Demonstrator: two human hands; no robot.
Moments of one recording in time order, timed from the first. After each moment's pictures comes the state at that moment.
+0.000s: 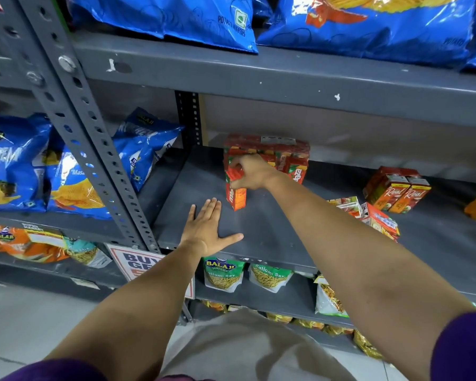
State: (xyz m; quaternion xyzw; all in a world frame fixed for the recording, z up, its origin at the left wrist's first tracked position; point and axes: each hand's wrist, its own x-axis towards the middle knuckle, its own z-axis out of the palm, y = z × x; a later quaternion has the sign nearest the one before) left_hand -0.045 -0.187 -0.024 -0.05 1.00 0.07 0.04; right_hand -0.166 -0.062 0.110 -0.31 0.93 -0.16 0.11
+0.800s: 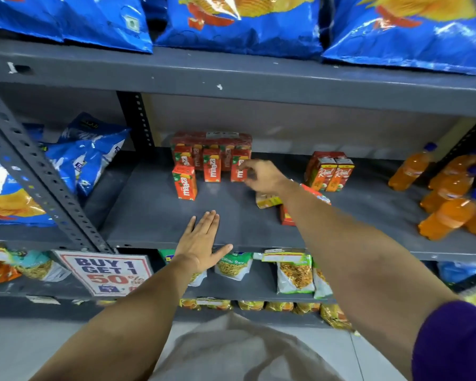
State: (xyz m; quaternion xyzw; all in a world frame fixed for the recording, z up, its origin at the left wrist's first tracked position) left_hand -0.017 -0.080 -0.032 0.07 1.00 0.03 0.02; right_hand -0.150 0.101 0.101 -0.25 0.94 -0.23 0.04
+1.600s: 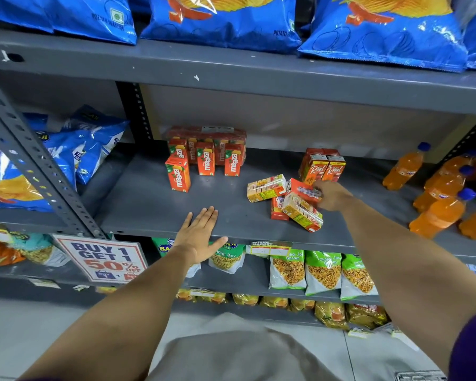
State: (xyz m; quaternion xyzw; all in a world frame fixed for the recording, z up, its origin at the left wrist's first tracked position) left_hand -0.009 -0.054 -0.026 0.04 1.00 0.05 0.06; right_hand -0.161 0.280 0.061 -0.07 0.99 -0.08 0.13
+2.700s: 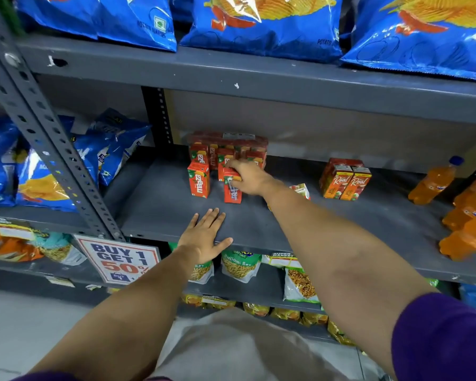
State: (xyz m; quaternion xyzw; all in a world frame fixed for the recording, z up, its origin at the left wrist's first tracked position) left_hand -0.019 -0.093 -0.026 0.04 1.00 0.07 0.06; right_hand -0.145 0.042 0.104 -0.34 0.93 -0.15 0.06
